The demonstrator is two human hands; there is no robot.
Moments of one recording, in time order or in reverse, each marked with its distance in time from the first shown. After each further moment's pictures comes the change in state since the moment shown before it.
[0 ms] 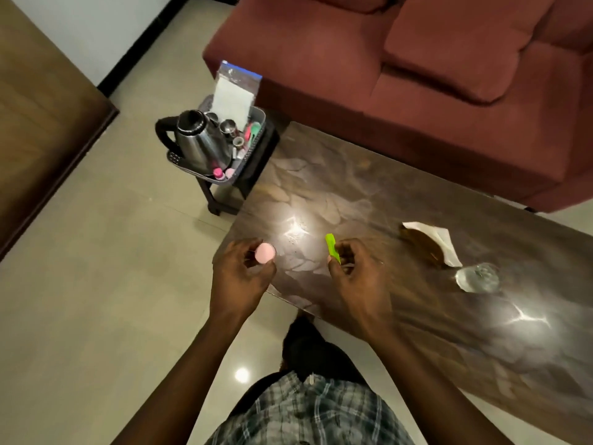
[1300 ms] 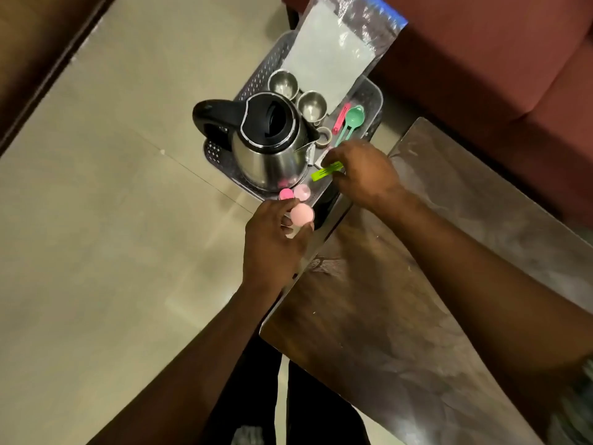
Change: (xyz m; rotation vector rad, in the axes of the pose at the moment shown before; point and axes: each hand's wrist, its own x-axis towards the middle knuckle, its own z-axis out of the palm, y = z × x) left_hand 0.354 -0.175 -0.007 0.009 0.052 -0.174; right_hand 0.426 -0.102 0.331 -0.689 -0.589 -0.429
